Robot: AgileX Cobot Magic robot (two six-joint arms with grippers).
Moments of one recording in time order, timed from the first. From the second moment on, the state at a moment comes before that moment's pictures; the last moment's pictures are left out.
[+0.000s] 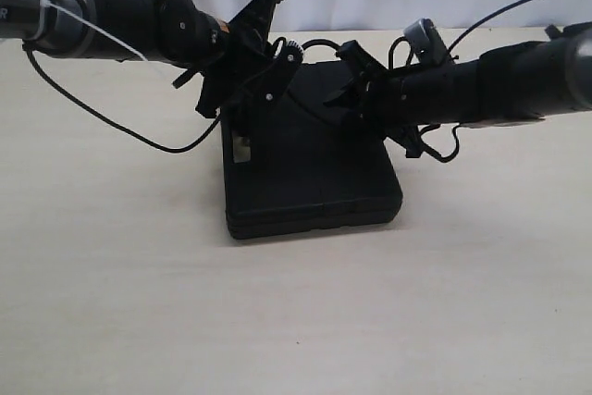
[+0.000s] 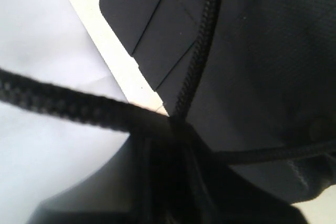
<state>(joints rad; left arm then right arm) -0.35 2.07 -1.40 -0.32 0.13 2.11 0.24 1.96 -1.09 1.74 0.44 -0.76</state>
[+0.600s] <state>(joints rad) -0.35 2.07 -1.40 -0.32 0.14 2.11 0.23 1.89 -1.10 1.67 0.60 -0.91</state>
